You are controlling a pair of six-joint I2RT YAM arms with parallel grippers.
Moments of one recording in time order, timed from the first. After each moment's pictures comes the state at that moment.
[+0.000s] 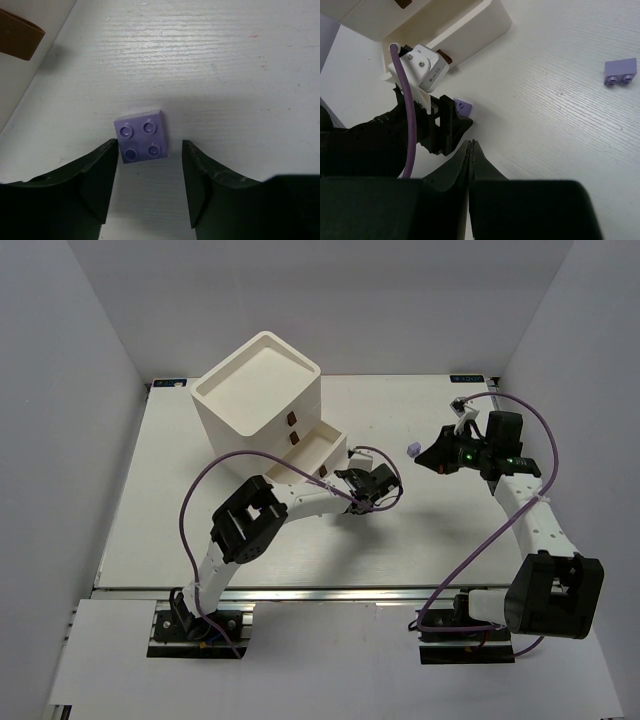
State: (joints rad) left arm -1.01 2.17 1.61 -0.59 -0.61 -0.81; right arm -0.04 1.27 0.97 -0.35 -0.80 0.02
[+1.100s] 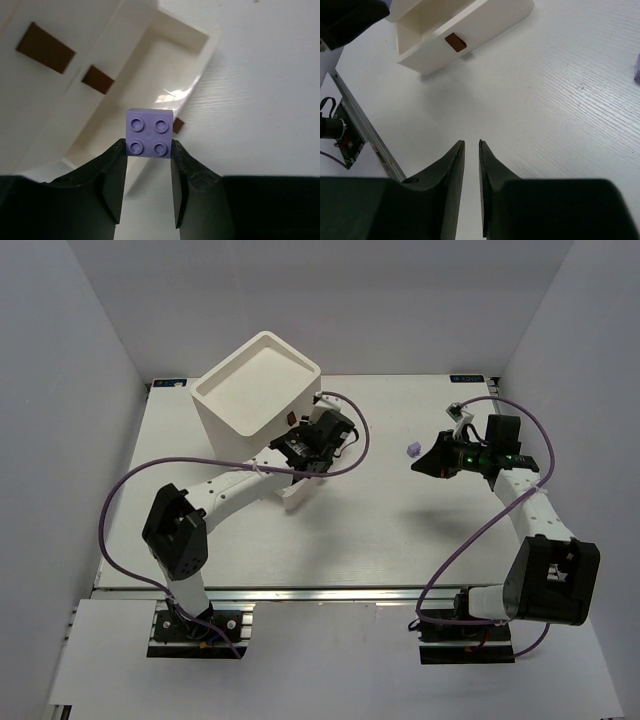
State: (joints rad) left arm -0.86 1.75 1.53 -0.54 -0.65 -0.39; right arm -0.07 1.34 0.96 -0.38 -0.94 -0.04
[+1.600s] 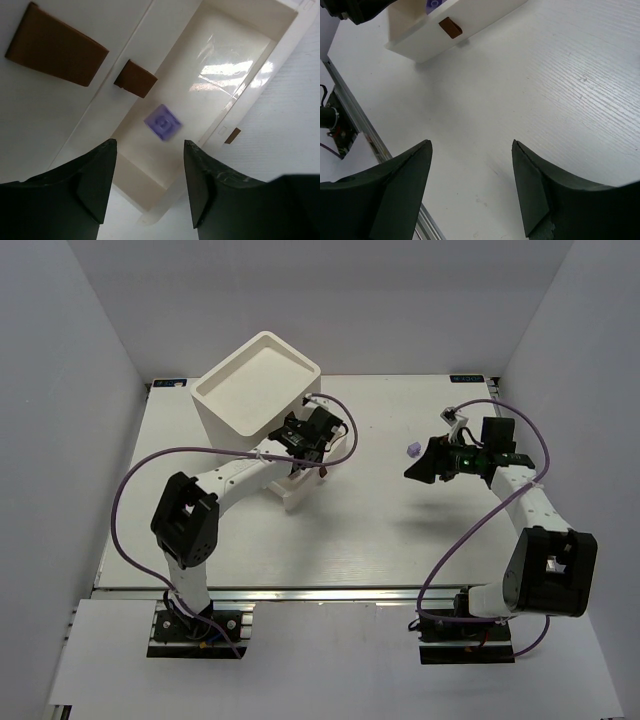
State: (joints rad) left arm -0.74 1.85 1.53 -0.60 -0.64 -0.33; right arm -0.06 1.38 0.96 -0.42 -0.95 -0.12
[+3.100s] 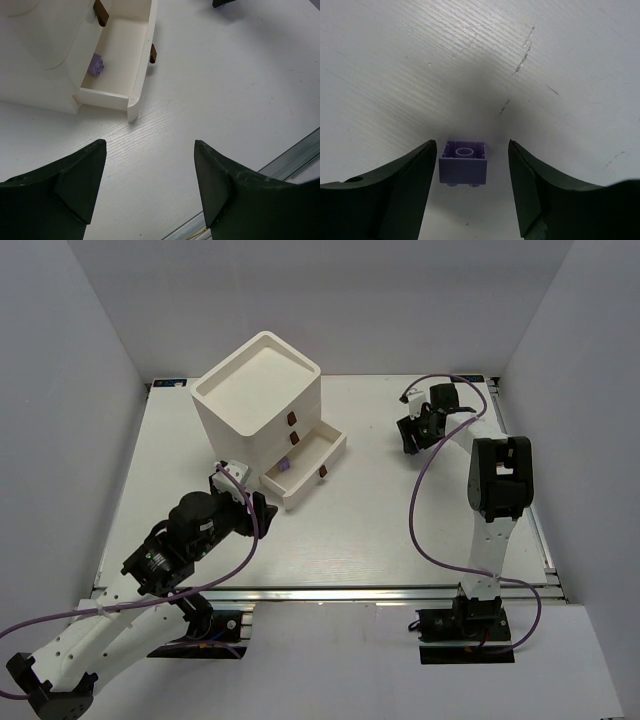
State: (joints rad) left arm -0.74 0.60 0.71 -0.43 -0.15 -0.17; right arm 0.10 2.12 1.55 -0.42 -0.28 -0.44
